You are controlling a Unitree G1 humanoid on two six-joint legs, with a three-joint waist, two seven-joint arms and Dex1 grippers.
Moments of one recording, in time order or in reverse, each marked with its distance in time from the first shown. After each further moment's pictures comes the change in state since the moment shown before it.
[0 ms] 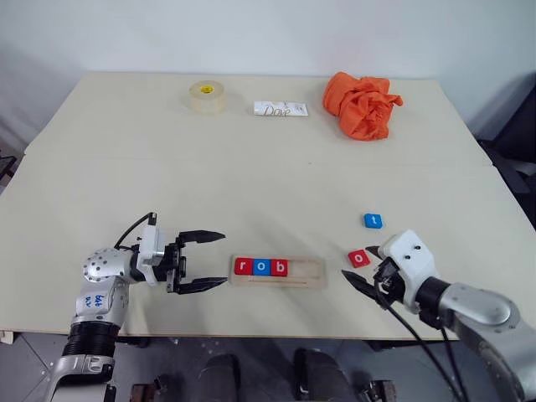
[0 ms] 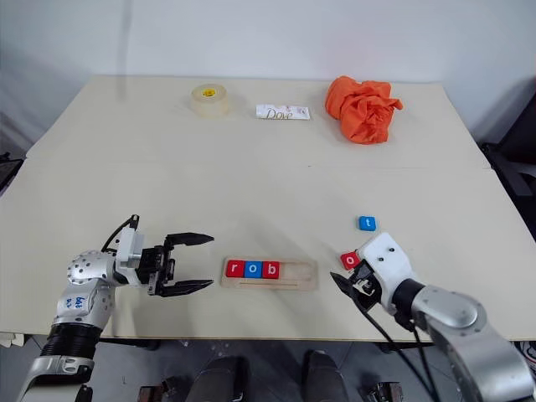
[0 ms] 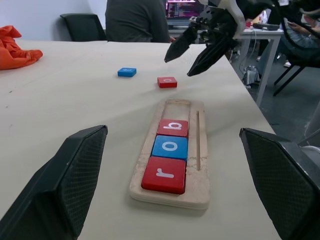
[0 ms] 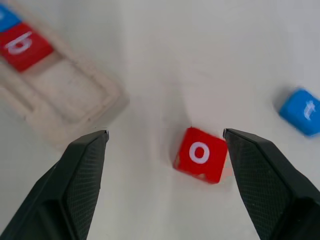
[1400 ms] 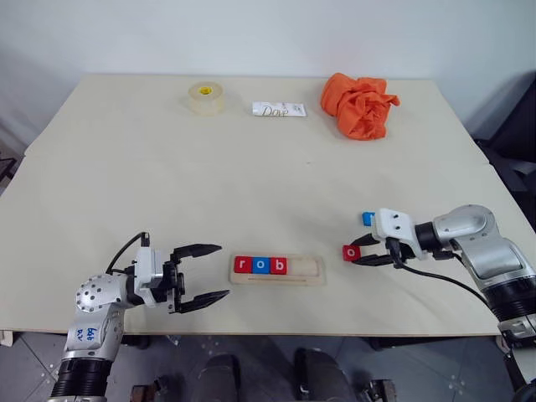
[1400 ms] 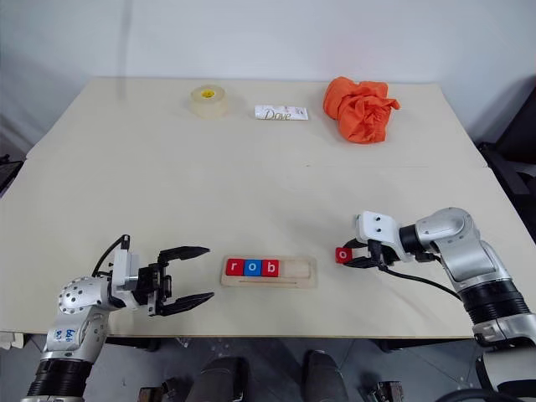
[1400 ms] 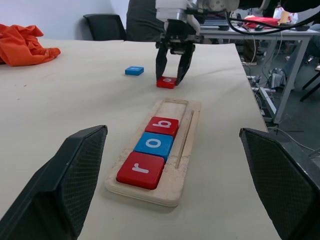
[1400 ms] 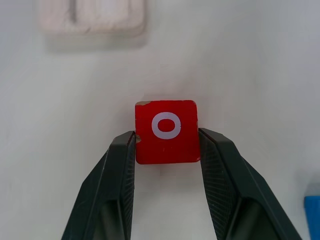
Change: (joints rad) left arm 0.213 -0.002 0.032 -0.220 -0.004 -0.002 0.130; right arm -0.594 -0.118 0.363 0.847 -0.240 -0.597 0.729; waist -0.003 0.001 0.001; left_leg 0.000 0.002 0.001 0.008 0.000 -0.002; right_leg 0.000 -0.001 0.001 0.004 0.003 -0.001
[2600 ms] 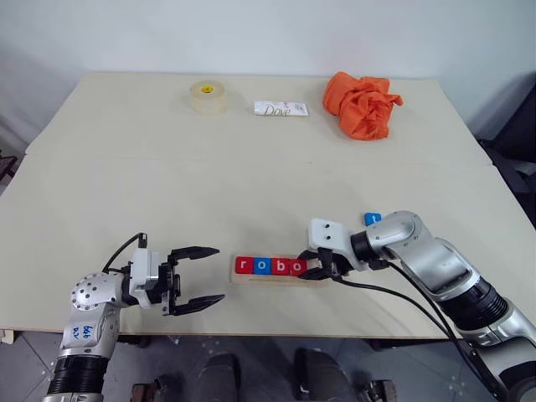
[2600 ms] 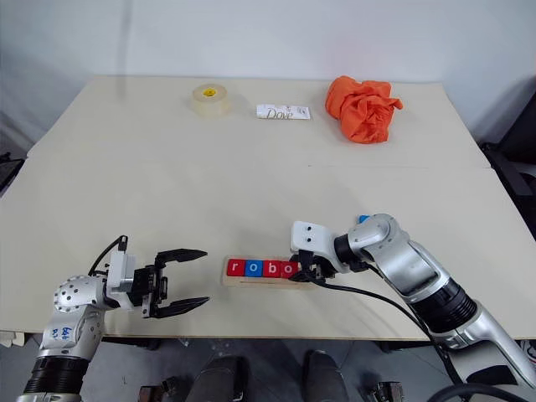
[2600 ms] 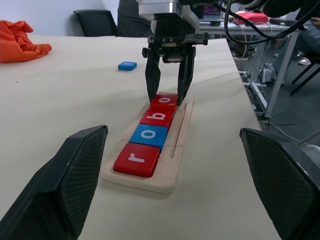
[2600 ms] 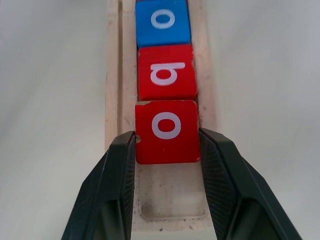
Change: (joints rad) left arm -0.013 0.013 0.012 0.033 -0.002 -0.010 -0.054; right arm -0.074 0.151 0.237 -0.349 -0.001 0.434 -0.184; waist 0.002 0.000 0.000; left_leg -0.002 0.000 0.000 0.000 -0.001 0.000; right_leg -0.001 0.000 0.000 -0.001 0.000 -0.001
